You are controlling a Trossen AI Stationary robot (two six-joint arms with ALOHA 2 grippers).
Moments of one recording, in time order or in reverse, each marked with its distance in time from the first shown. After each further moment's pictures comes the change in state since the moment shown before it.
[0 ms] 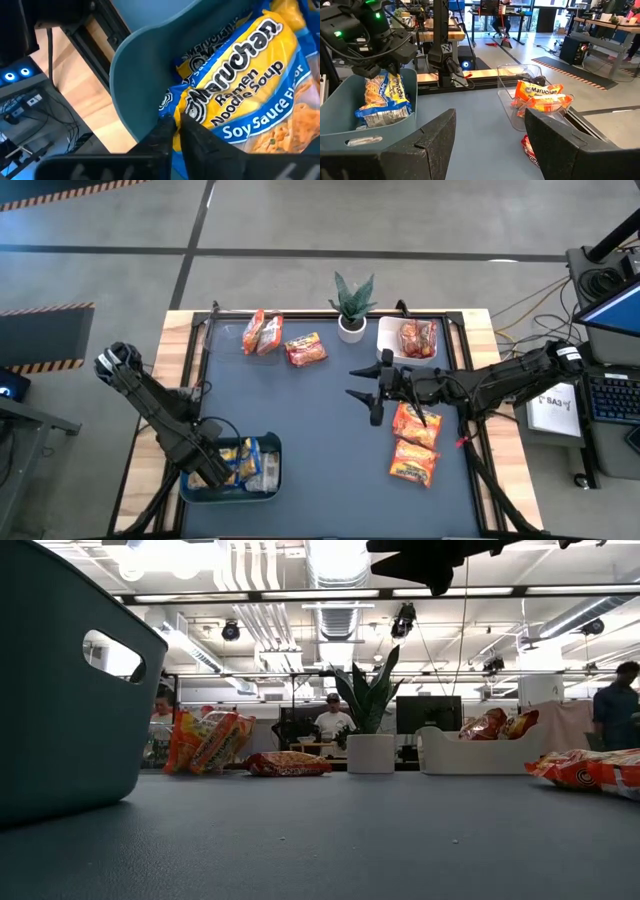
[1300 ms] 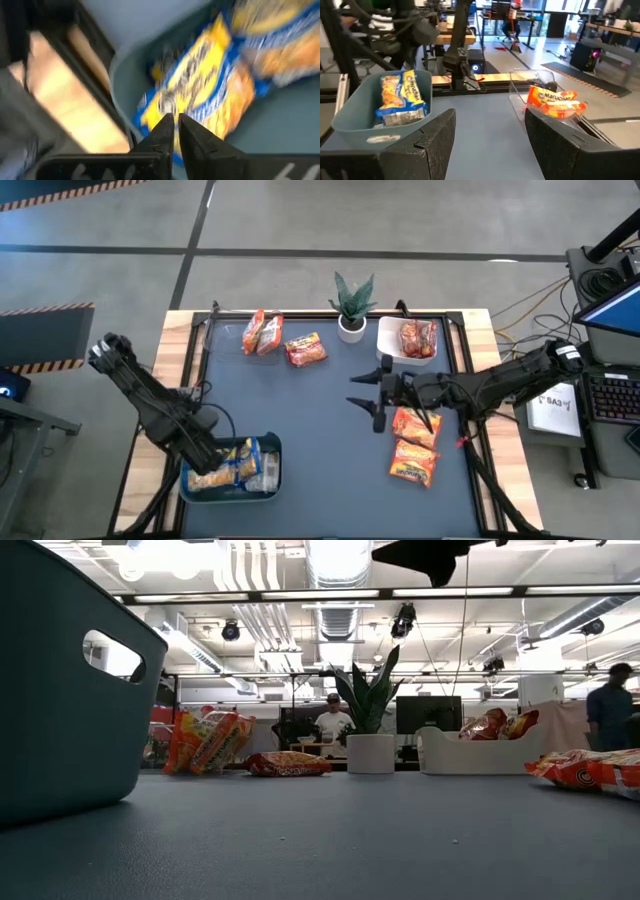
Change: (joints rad) left arm 0.026 -0.140 0.108 -0.049 -0.076 -0.028; right arm 0.048 0.000 0.003 0.016 -0.001 -0.011
